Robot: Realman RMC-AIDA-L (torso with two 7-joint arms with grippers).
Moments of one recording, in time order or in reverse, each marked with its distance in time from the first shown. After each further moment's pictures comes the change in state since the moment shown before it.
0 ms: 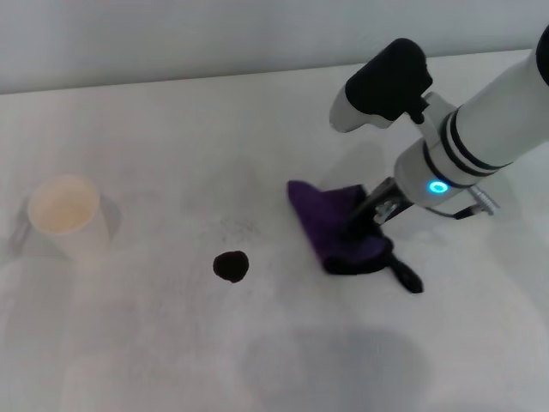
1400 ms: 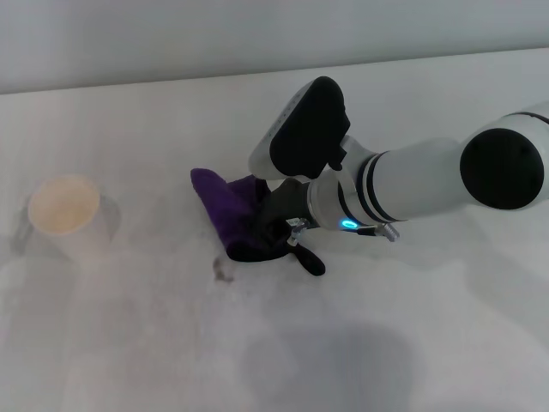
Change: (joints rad) left arm -0.005 -0.001 0.000 0.003 0.000 -0.001 0.000; right arm 0.001 0.007 -0.416 0.085 0.242 -0.601 -0.080
